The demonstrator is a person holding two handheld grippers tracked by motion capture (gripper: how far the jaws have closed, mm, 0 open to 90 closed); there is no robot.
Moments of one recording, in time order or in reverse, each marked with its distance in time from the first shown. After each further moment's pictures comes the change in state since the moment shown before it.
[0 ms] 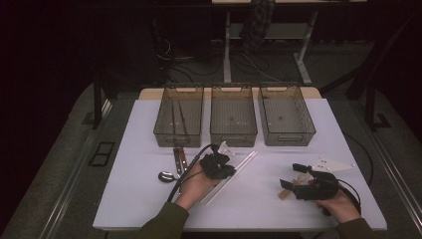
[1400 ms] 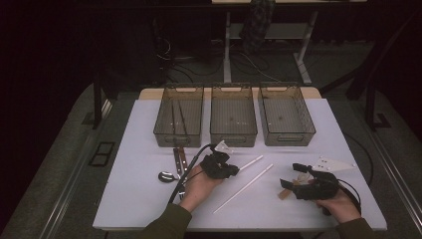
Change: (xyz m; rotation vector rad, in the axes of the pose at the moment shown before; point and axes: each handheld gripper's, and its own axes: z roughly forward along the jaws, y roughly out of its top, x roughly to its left) left arm -0.002 0.001 0.001 -0.083 -0.066 -0.110; right arm 0.000 0.001 -0.001 -0.003 0.001 -0.002
